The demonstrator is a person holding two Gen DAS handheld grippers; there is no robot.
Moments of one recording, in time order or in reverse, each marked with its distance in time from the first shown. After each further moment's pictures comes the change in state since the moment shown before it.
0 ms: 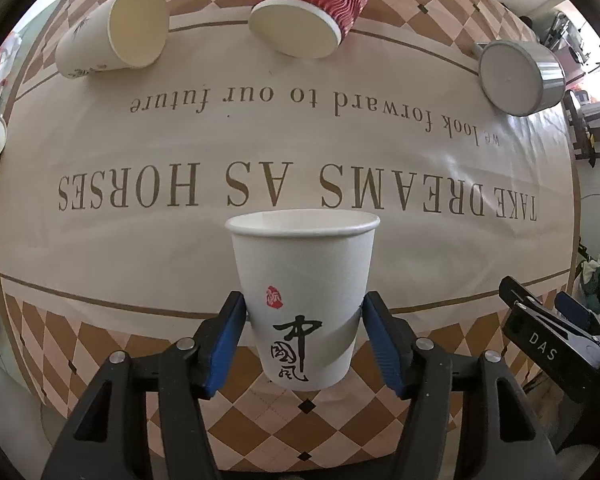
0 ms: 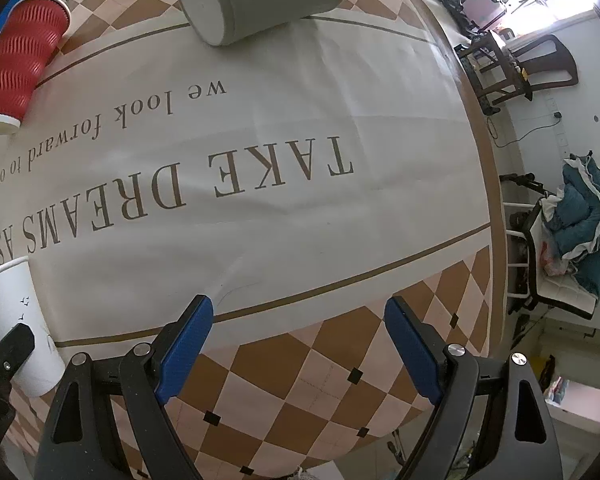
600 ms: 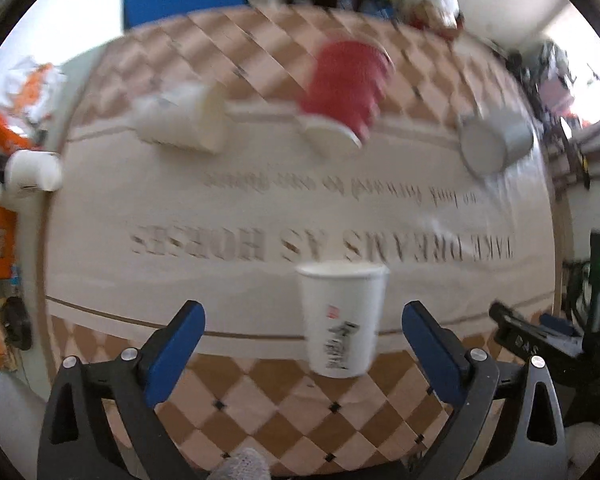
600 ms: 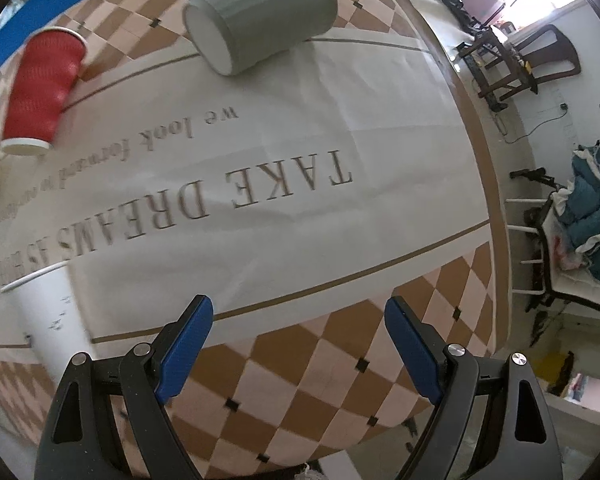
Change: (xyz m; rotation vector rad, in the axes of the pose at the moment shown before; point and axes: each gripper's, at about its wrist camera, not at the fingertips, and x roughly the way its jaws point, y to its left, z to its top) left arm -0.084 0.026 -0.001 -0.029 -0.240 0.028; right arm -0.031 -0.010 -0.005 0.033 -0.022 0.091
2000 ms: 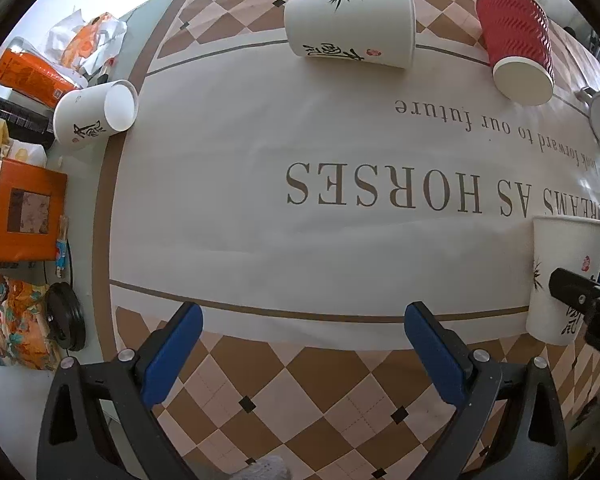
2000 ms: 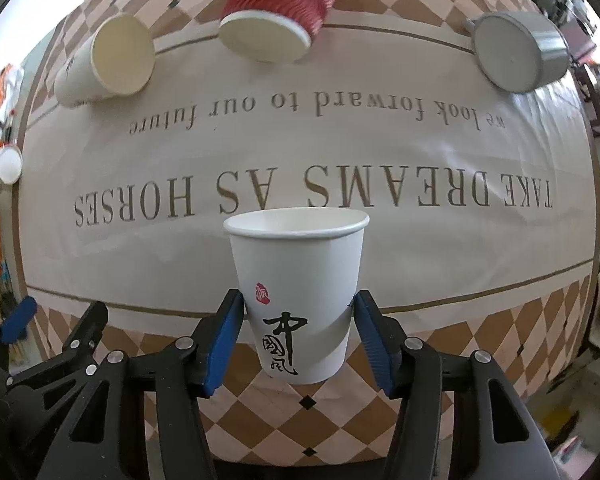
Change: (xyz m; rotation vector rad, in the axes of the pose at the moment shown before) left arm 0.067 0.133 -0.022 0.018 0.123 0.230; right arm -0.017 0.175 -0.026 -0.201 0.069 0.195
